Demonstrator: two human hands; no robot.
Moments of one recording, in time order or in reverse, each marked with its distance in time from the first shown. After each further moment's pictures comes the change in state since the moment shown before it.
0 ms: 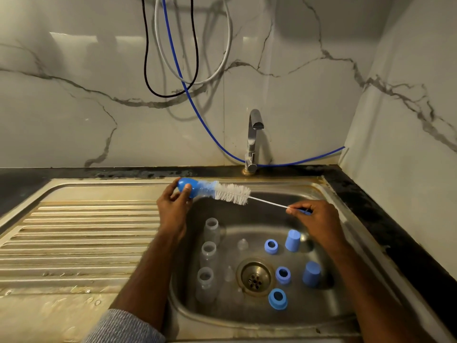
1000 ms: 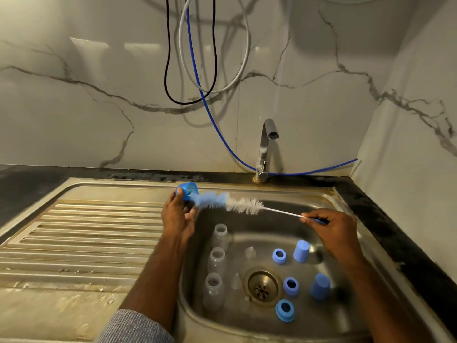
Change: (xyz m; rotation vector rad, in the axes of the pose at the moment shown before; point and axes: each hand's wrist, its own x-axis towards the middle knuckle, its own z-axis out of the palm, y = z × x) left_hand 0.004 0.014 -0.011 -0.456 0.085 -0.307; right_hand -0.003 -0.005 -0.006 0.066 0.055 -0.044
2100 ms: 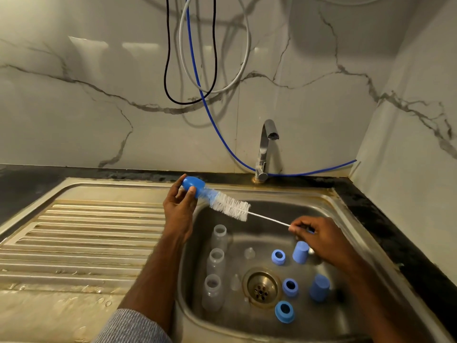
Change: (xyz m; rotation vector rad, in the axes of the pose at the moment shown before) left_hand 0.002 -0.002 0.000 0.245 -0.264 0.295; right_hand -0.004 -0.017 0.006 -0.031 -0.377 -0.046
